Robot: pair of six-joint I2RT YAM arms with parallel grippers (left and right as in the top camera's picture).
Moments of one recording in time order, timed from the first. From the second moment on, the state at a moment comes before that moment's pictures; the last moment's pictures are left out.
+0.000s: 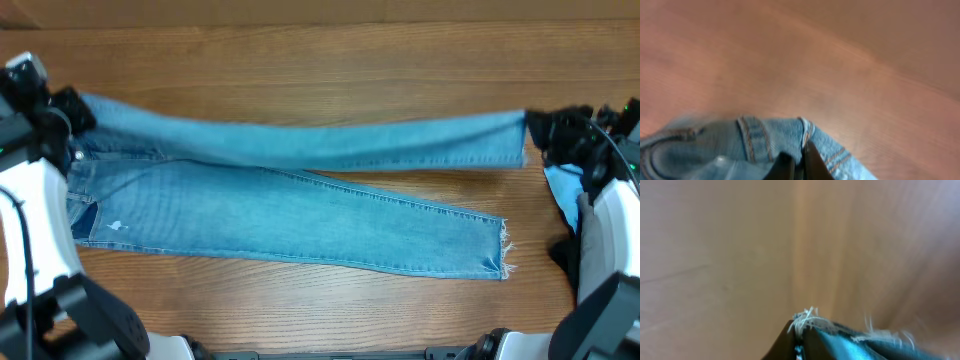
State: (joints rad) left arm 0.48 1.66 1.38 -0.36 0.23 -0.13; right arm -0.44 1.56 1.07 -0.16 -0.69 1.21
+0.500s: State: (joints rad) left arm 0.46 2.02 1.65 -0.70 0.29 -0.22; right arm -0.51 1.83 1.09 -0.02 -0.90 1.16
